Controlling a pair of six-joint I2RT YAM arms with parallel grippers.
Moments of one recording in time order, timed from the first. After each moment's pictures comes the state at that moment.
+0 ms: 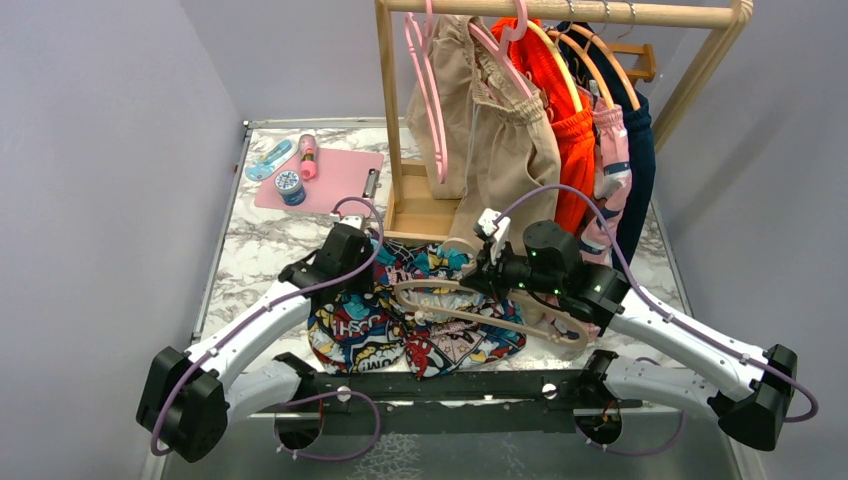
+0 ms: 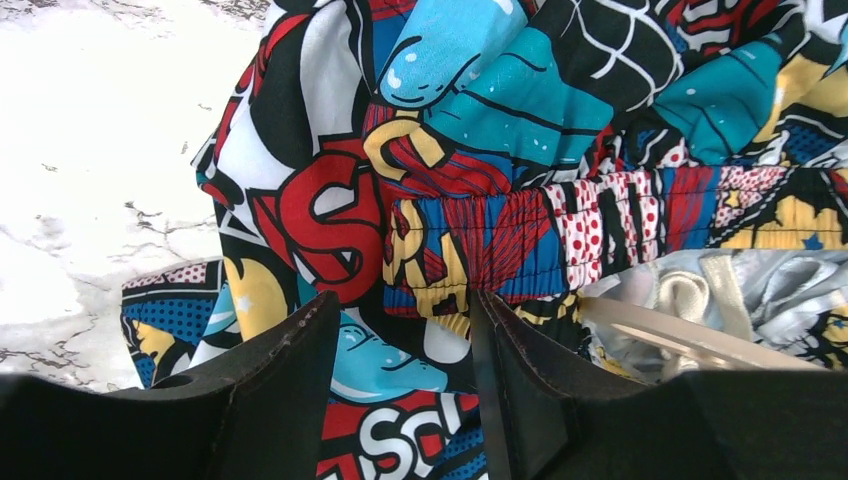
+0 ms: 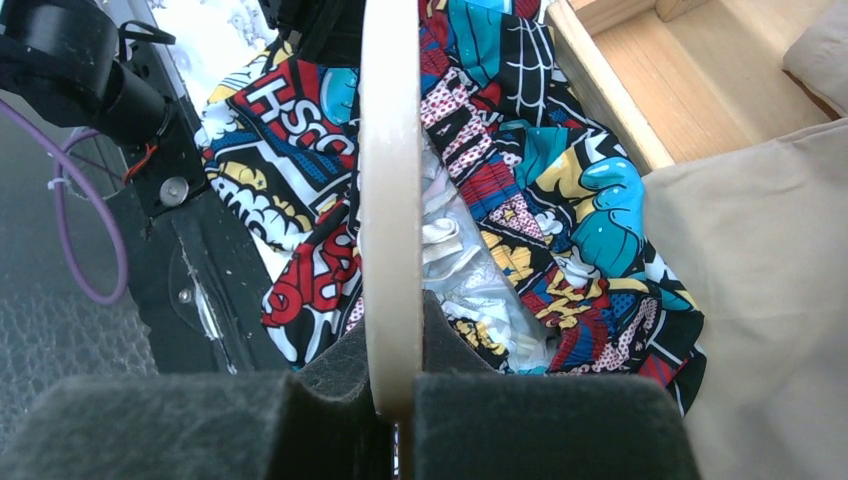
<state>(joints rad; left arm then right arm) -0.54 1.04 0.64 -0.50 -0.17 -0.45 0.89 0.96 0.83 -0.32 -0.23 0.04</state>
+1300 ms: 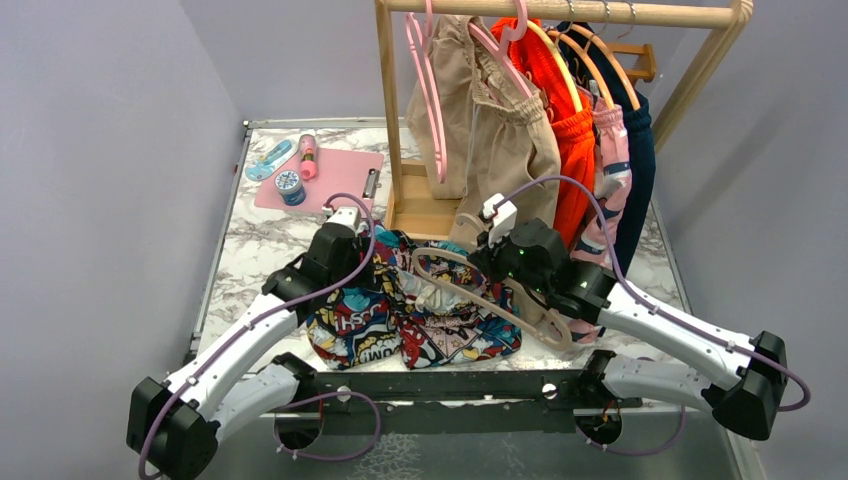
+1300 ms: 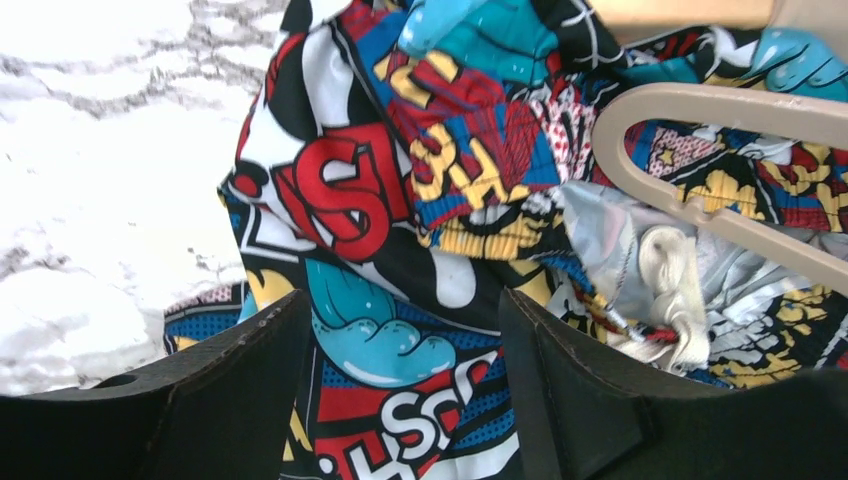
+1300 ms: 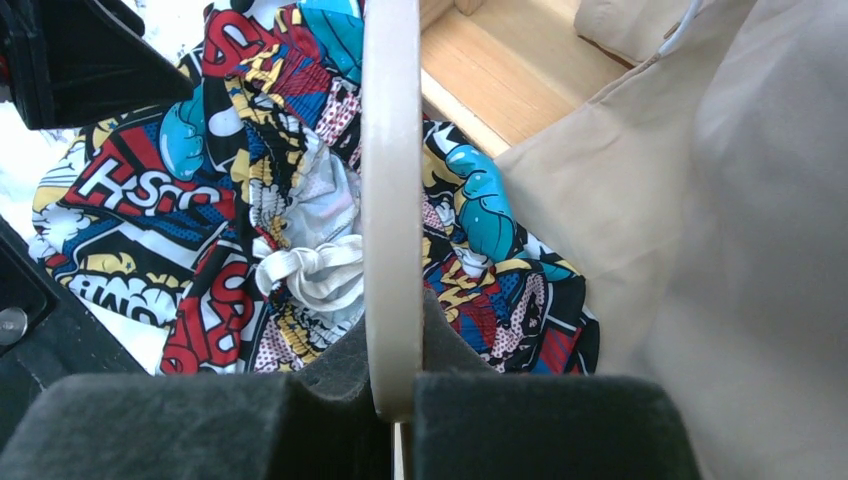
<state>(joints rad) -0.54 0.91 0.65 -0.50 -0.20 -0.36 0.90 1.04 0.83 -0.26 0.15 0.12</state>
